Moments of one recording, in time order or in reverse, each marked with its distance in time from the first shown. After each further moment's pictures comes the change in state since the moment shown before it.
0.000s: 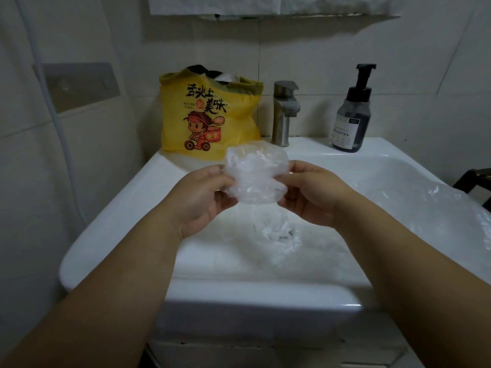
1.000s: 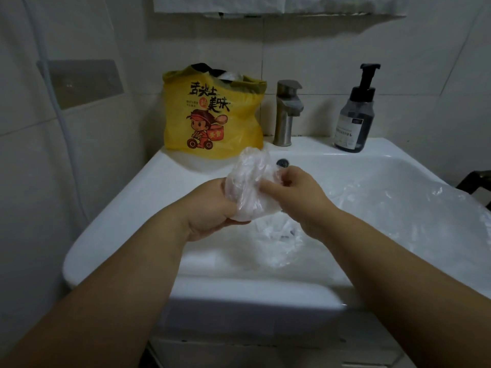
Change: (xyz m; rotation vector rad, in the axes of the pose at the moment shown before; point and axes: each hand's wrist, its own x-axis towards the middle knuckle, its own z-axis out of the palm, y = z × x) left_hand -0.006 -0.006 0.001 0.294 -0.245 -0.061; right_hand 0.000 0.021 0.017 -0.600 0.237 -0.139
